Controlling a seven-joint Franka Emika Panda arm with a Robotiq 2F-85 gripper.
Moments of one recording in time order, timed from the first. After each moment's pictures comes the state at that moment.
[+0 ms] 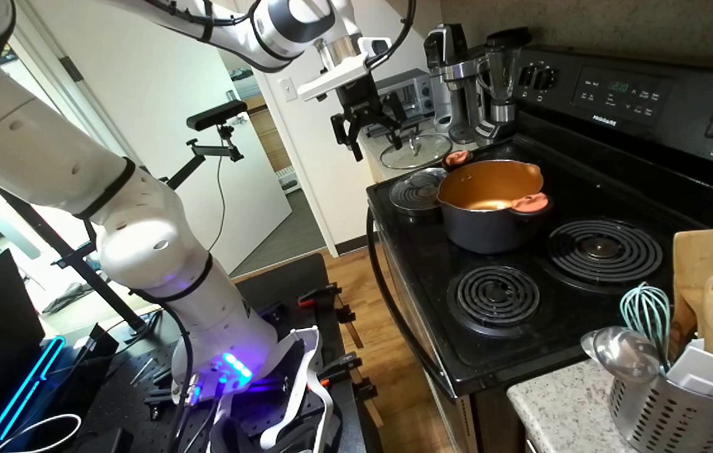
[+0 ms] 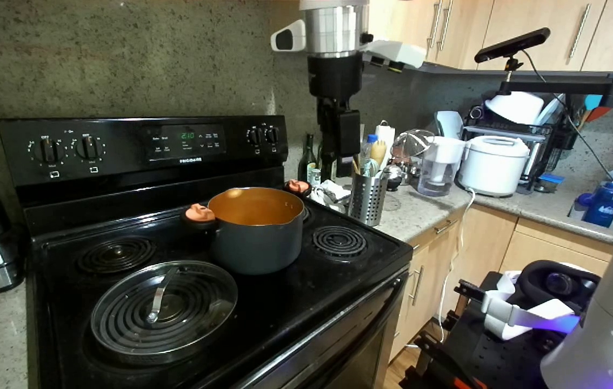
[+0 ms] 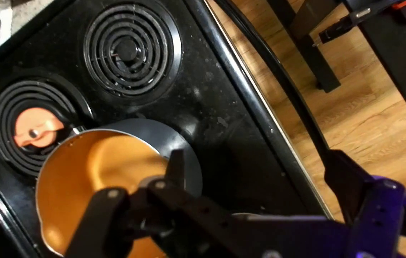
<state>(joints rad) 0.28 -0.31 0.12 -2.44 -0.23 2.08 -0.44</state>
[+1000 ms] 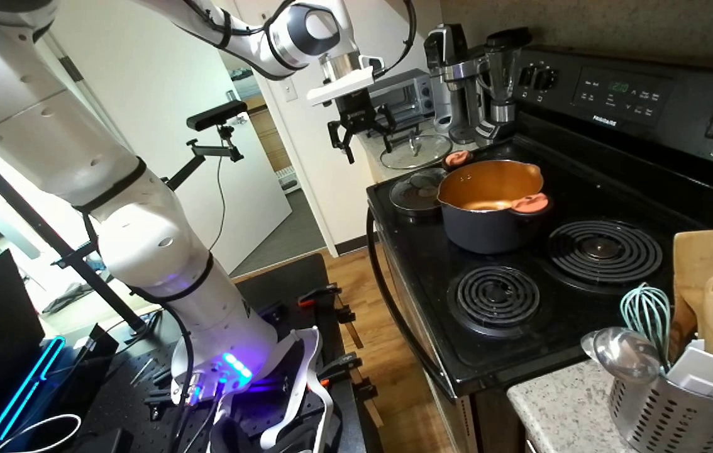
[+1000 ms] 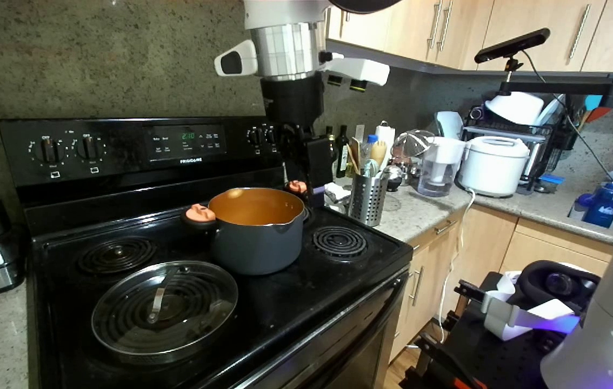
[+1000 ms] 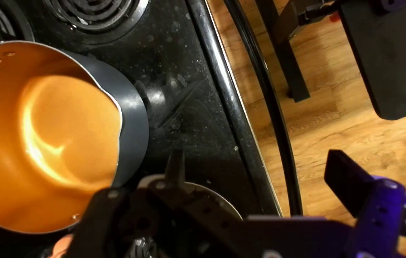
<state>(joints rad) 0.33 -0.15 0.22 -2.35 -0.19 2.08 -0.51</state>
